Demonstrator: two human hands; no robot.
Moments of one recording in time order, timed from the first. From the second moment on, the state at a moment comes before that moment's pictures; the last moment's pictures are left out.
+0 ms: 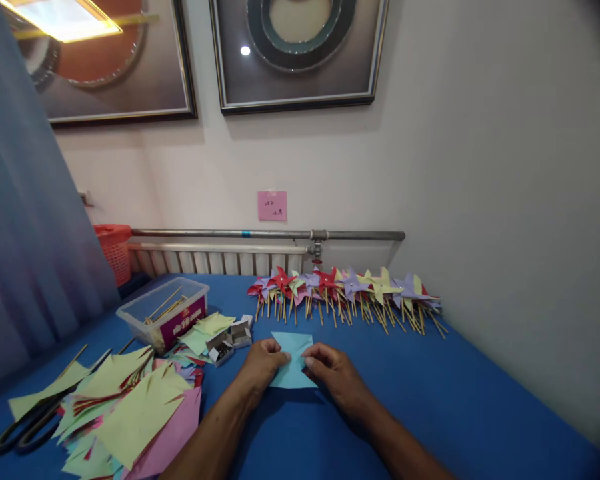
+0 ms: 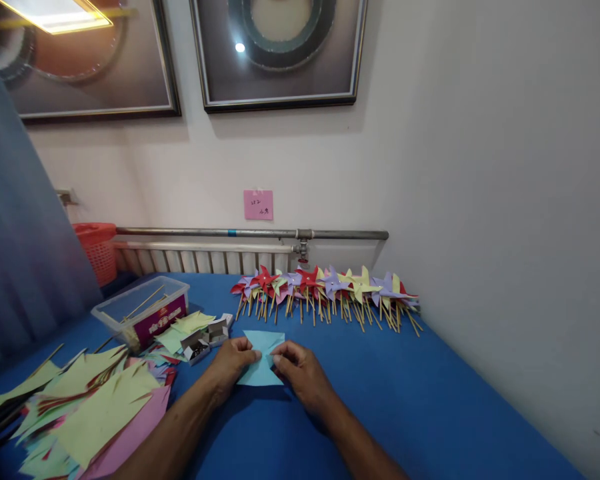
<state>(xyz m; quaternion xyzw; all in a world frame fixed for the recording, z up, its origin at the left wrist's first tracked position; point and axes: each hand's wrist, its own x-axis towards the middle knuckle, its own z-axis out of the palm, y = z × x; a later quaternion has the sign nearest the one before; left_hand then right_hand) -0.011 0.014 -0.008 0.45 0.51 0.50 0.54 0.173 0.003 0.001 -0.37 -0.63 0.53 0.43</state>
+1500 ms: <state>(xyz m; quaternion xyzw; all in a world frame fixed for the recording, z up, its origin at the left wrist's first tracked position) 0.004 0.008 -0.008 0.35 0.51 0.56 0.55 0.153 -0.019 -0.006 -0.44 -0.73 0.33 0.41</state>
